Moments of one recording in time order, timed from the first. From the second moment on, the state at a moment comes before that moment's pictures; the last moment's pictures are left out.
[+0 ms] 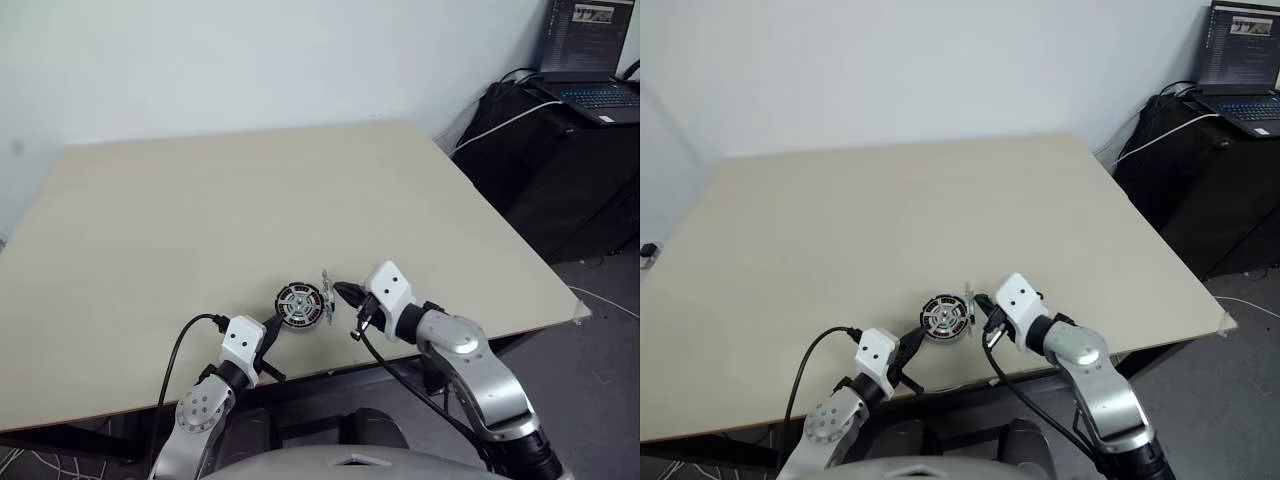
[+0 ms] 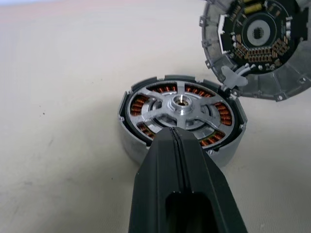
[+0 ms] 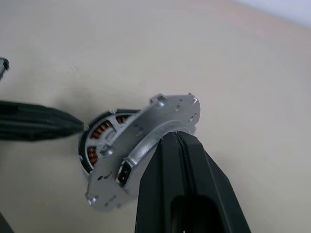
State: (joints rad) left arm 0.34 0.18 -0.22 -0.06 -0.03 -0.13 -0.39; right arm 0.01 -0.32 0.25 -0.42 0.05 0.51 0.60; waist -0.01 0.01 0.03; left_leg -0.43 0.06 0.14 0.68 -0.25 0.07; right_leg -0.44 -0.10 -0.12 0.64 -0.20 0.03
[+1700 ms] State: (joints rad) left arm 0.54 0.34 -0.19 -0.29 -0.20 0.02 -0.54; right arm -0.06 -0.27 0.31 -0.17 0.16 0.38 0.66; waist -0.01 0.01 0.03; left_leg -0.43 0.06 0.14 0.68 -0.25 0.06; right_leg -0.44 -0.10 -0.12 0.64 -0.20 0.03
